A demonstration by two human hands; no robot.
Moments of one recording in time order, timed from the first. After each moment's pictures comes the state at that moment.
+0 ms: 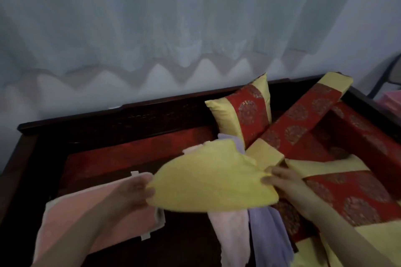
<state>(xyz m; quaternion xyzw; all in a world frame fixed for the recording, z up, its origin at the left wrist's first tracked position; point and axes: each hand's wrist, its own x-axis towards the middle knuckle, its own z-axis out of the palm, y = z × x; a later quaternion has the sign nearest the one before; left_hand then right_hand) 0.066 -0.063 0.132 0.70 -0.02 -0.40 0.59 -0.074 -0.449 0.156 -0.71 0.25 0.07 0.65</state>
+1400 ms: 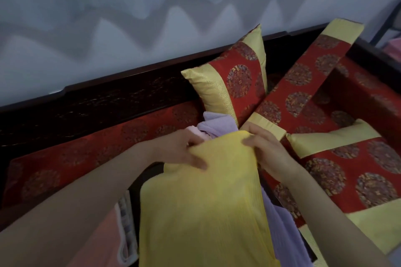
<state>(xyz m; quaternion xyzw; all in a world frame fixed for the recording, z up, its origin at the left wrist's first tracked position) 0.190 -0.286 0.078 0.75 -0.46 -0.38 0.28 0.043 -0.474 0.081 -0.66 0.14 0.01 0.74</state>
